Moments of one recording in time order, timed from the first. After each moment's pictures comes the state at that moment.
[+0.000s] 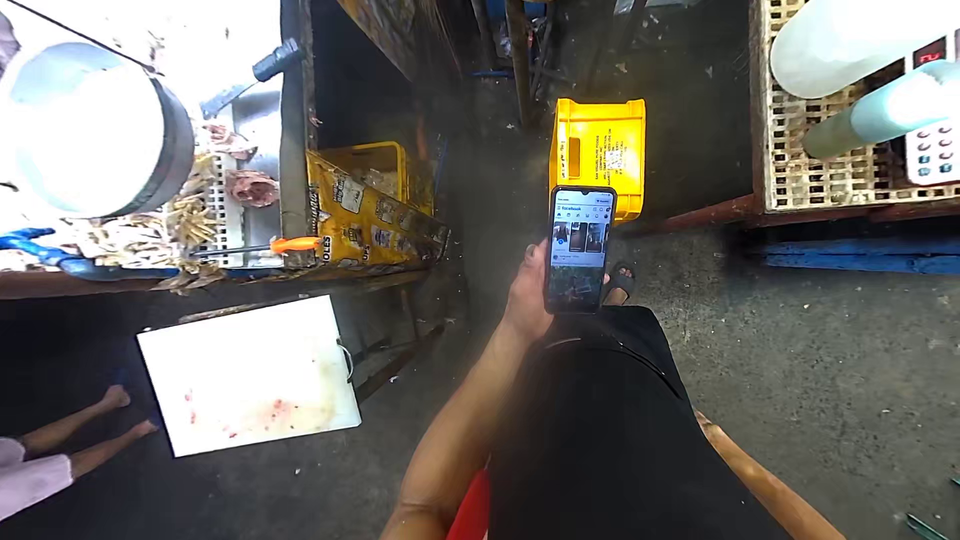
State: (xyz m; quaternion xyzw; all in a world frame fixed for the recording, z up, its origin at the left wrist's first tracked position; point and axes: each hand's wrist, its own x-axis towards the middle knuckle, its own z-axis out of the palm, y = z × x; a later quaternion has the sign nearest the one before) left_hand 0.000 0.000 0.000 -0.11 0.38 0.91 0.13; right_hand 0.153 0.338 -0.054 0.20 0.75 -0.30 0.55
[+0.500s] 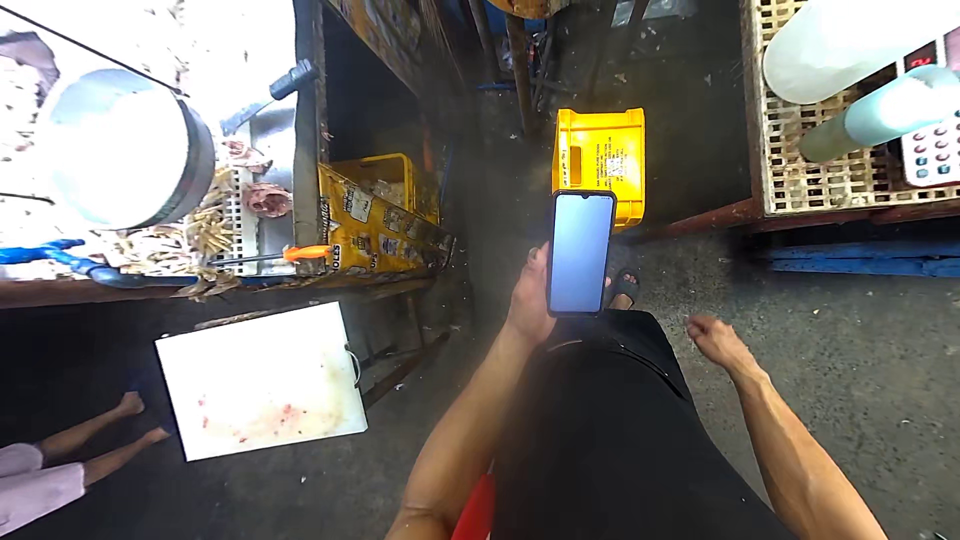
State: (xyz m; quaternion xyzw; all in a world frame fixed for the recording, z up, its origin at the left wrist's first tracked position) left_hand -0.001 0.003 0.009 -0.13 0.38 0.91 0.12; right_hand 0.015 0.393 -0.134 0.07 0.88 -0.21 0.42
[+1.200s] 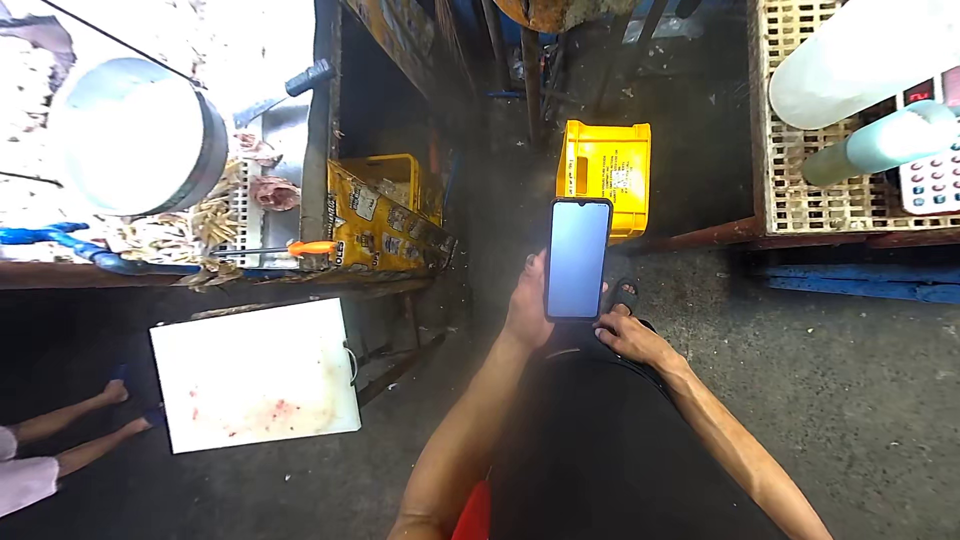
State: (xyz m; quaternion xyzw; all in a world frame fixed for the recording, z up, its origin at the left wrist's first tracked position) left_hand 0.001 -0.007 0.009 -0.13 0.37 0.91 0.11; right_hand -0.004 0.235 -0.111 -0.19 0.80 -0.29 0.49
